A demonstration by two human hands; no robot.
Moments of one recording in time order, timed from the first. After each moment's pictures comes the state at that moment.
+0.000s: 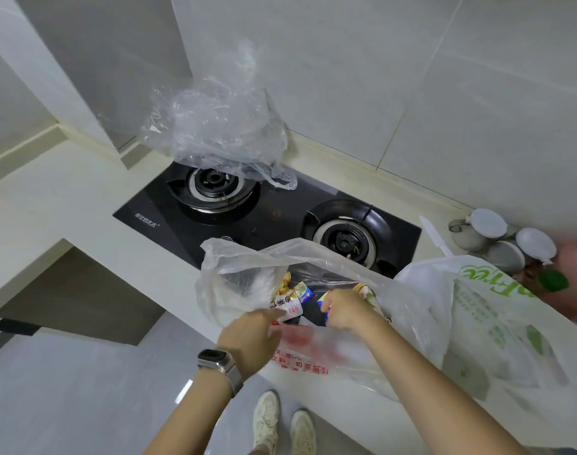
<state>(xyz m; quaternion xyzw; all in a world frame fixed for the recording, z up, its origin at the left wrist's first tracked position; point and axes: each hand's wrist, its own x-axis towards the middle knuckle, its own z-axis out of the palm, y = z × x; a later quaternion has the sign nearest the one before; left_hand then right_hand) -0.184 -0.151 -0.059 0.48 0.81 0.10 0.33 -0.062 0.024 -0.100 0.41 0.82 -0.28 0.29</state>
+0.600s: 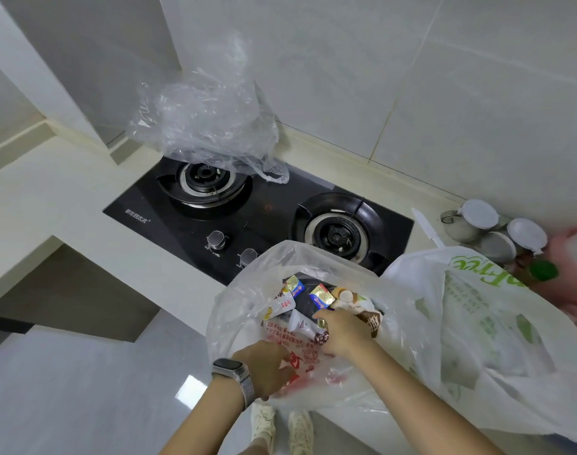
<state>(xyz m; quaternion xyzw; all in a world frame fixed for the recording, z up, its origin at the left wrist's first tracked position) -0.141 -0.153 -0.072 0.51 0.74 -0.01 0.45 -0.020 -0.008 -0.131 0.40 0.84 -0.24 0.27</state>
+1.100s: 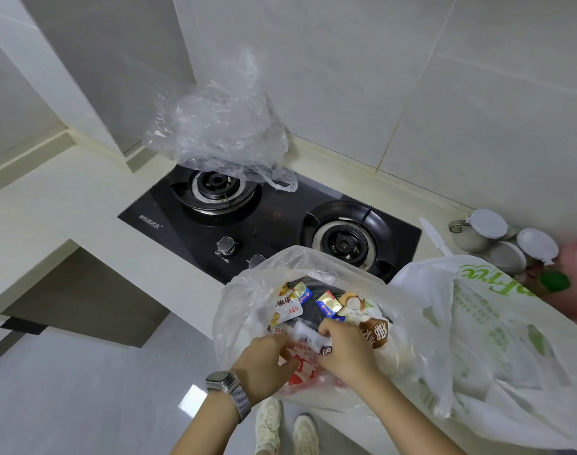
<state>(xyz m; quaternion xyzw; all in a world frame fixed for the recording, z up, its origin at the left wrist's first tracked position) -0.146 -0.162 -0.068 0.46 0.78 0.14 0.40 -0.011 -0.043 -0.120 0.41 0.87 -0.28 0.08</state>
